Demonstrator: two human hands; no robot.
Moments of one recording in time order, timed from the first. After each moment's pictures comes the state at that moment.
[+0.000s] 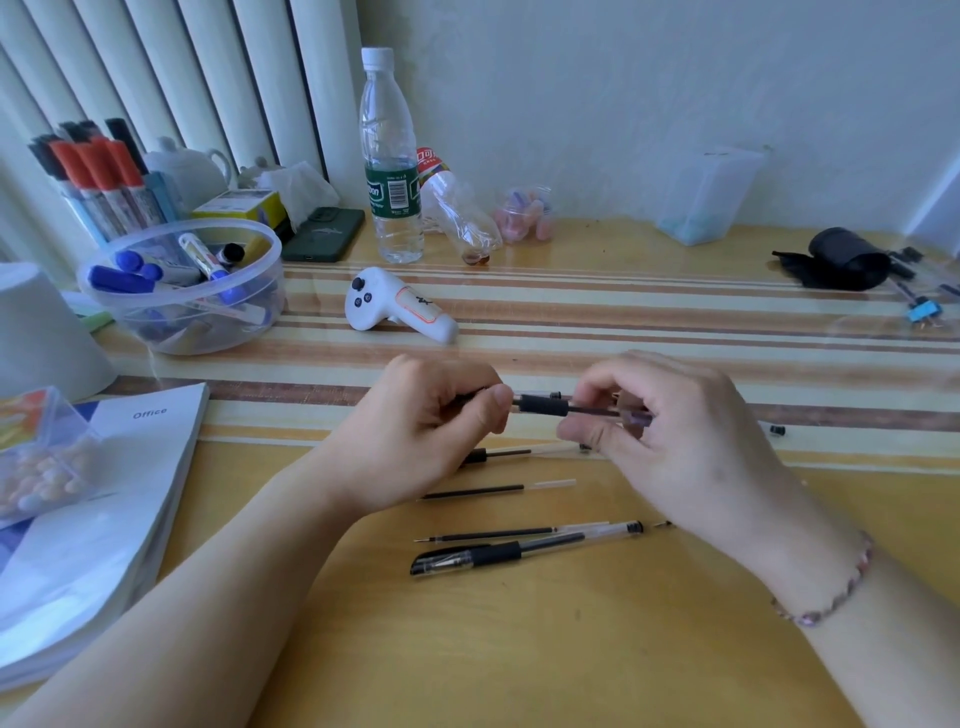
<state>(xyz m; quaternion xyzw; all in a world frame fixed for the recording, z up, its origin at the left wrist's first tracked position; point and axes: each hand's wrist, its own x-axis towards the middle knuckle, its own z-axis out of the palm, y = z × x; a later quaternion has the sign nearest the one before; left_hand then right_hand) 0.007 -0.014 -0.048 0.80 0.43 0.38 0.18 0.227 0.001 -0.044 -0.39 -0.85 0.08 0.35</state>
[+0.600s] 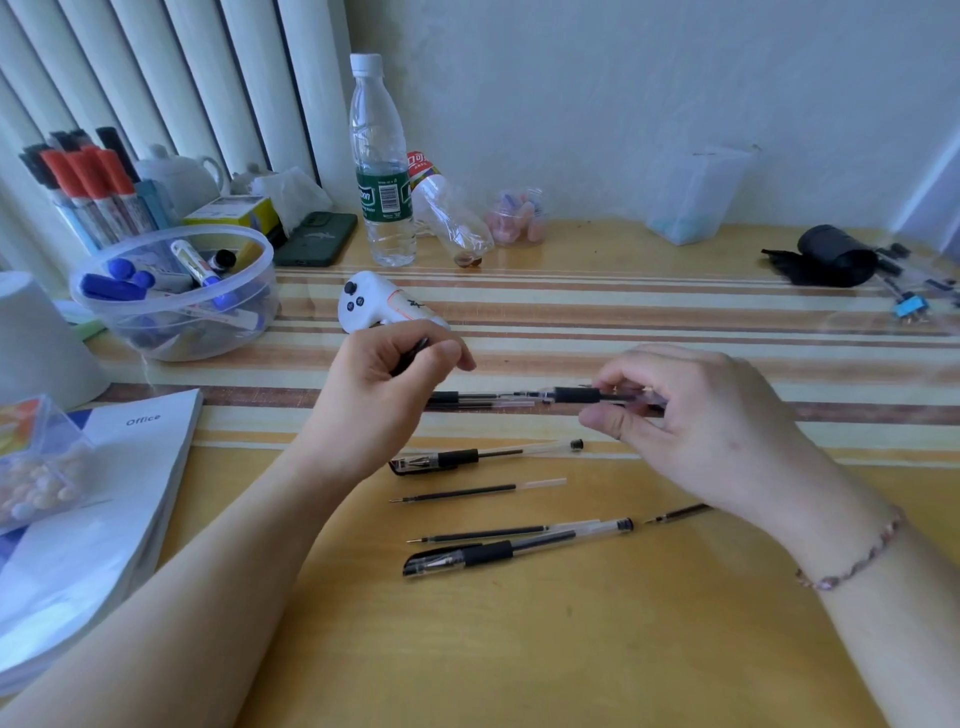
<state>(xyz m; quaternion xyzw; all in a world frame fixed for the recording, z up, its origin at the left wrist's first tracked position) 0.001 -0.007 -0.047 0.66 0.49 0.50 0.27 0.246 0.008 -0.032 -0.45 -0.85 0.04 0.27</state>
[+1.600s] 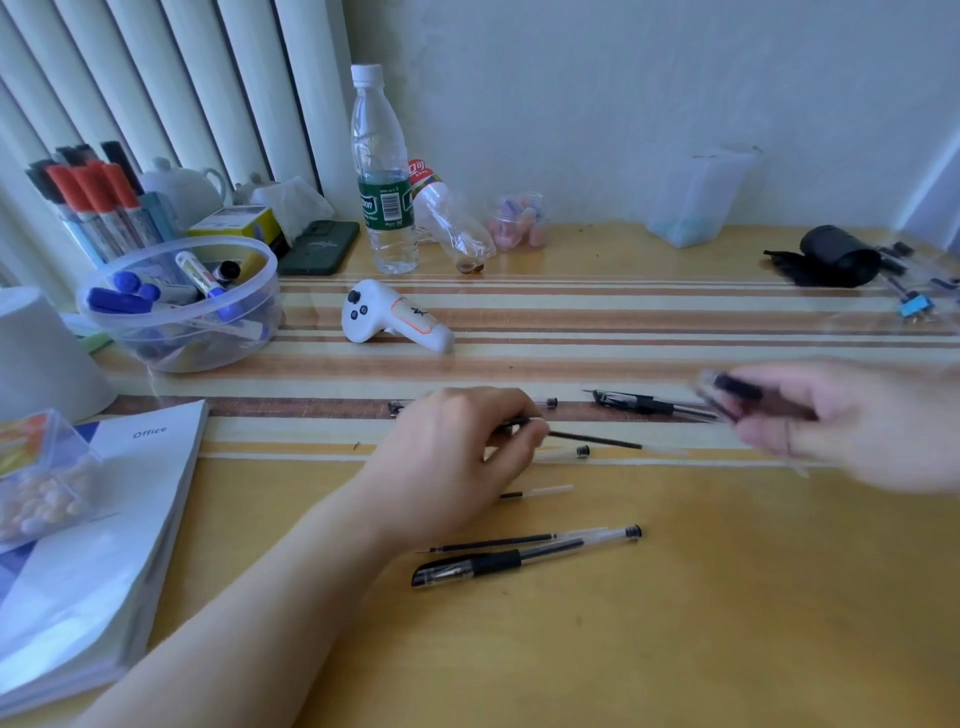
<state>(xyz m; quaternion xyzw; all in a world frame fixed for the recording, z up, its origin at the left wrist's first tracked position) 0.030 -0.016 -0.058 0.79 0.50 0.31 0.12 0.322 0.028 -0.012 -0.50 -0.77 0.36 0.13</state>
